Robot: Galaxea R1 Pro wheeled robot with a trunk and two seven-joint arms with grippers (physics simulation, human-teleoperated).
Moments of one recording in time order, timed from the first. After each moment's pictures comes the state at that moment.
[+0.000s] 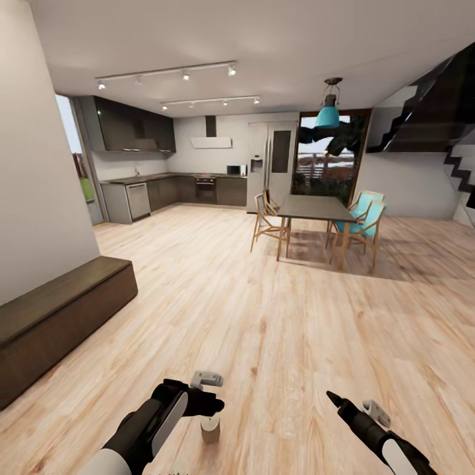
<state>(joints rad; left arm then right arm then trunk) -0.50 -0.05 -0.36 -0.80 0.32 0.72 -0.01 -0.39 -0.16 -0.23 -0.50 -0.63 0.21 0.35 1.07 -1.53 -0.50</state>
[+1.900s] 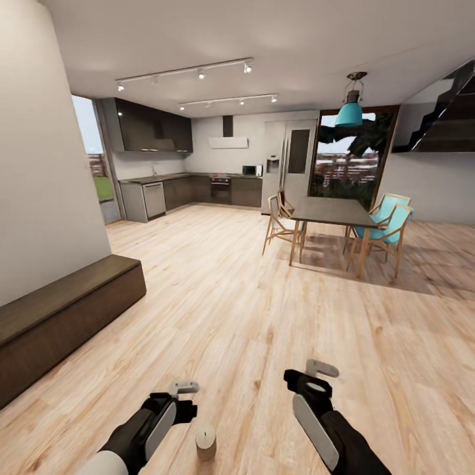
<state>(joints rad) -0.52 -0.05 -0.23 -0.60 0.31 0.55 0.21 -0.39 0.02 0.37 -1.04 -0.61 0.35 -0.72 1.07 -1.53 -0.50</state>
